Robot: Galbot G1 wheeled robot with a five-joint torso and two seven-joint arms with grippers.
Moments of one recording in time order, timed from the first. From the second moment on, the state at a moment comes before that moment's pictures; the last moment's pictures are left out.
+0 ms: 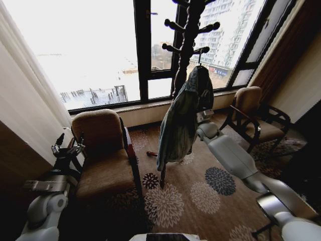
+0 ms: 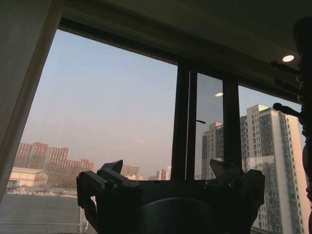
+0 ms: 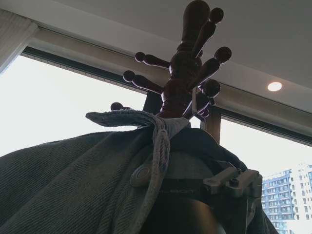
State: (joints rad) left arm 1.50 -1.21 -0.97 -2.05 -0.69 -0.22 0.25; right arm -0.34 0.95 -0.11 1.41 0.46 0.39 0.27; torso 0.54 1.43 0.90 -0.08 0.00
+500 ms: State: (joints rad) left arm 1.51 -1.22 -0.98 -2.06 -0.69 -0.22 0.25; right arm -0.39 0.94 -0.01 1.42 0.52 0.38 0.32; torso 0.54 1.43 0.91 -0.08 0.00
